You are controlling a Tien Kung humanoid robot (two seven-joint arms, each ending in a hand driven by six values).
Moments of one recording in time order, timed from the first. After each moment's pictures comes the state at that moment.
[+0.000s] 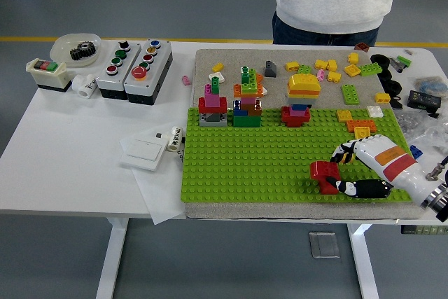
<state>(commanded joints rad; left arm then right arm) -0.11 0.16 -0.19 -0.33 0.12 0.28 -0.01 0.35 -0.69 0.68 1.37 -1.81 -0.41 0.29</state>
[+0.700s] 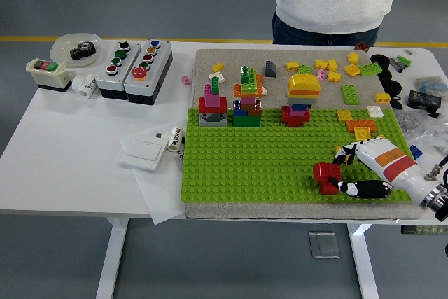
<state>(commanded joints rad) -0.11 0.16 -0.19 -0.33 0.12 0.28 -0.01 0.38 -0.66 0.66 1.27 -1.80 -0.42 0.32</state>
